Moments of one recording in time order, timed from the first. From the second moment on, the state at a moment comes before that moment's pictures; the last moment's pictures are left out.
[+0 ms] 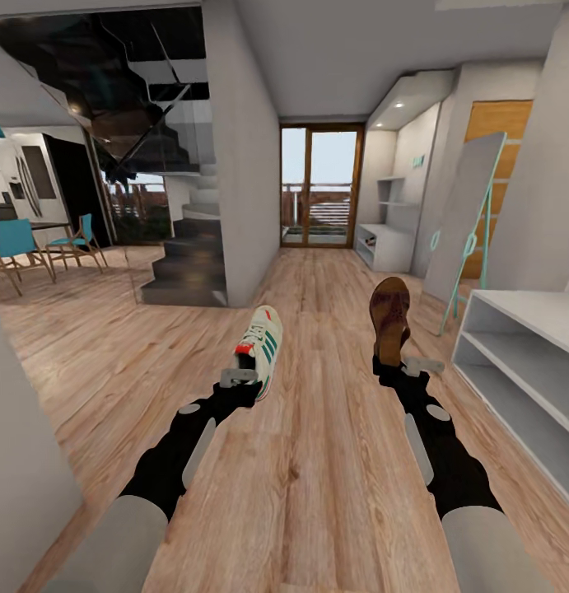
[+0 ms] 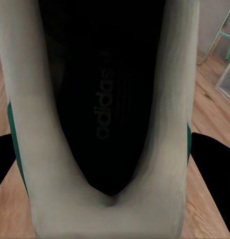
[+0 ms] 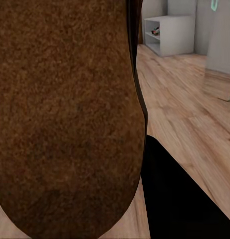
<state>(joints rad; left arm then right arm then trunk) -0.67 -0.11 -0.11 -0.92 0.11 0.30 -0.17 -0.63 0.01 -0.14 -1.04 -0.04 0.12 -0.01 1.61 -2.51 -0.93</state>
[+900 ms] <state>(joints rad) -0.67 -0.11 -0.11 -0.92 0.11 0.30 -0.17 -0.63 0.01 -0.14 -1.04 -0.04 0.12 -0.01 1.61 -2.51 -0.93</state>
